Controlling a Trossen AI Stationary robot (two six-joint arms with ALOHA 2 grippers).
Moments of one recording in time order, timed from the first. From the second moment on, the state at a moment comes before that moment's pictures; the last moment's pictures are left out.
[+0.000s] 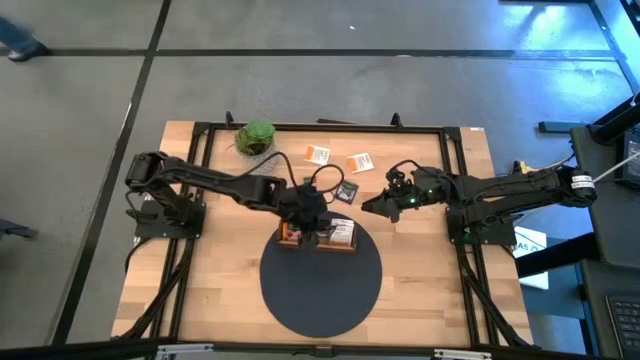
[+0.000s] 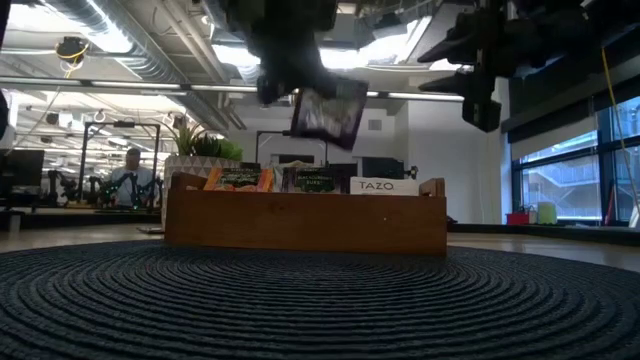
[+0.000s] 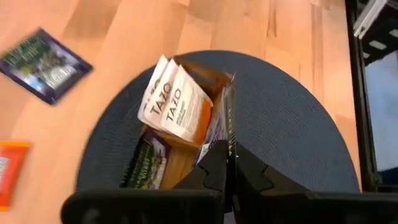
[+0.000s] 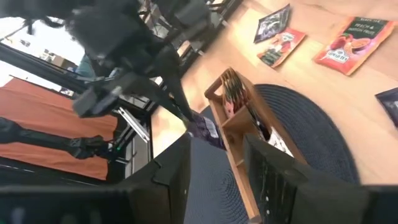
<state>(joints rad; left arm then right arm) -0.07 1.63 1.22 -0.39 0.07 -0.40 -0.05 1.02 0.51 0.19 -0.15 0.87</state>
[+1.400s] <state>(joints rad) -0.07 1.63 0.96 -0.11 -0.10 -0.44 -0.05 1.02 0.51 0.13 -0.16 0.86</state>
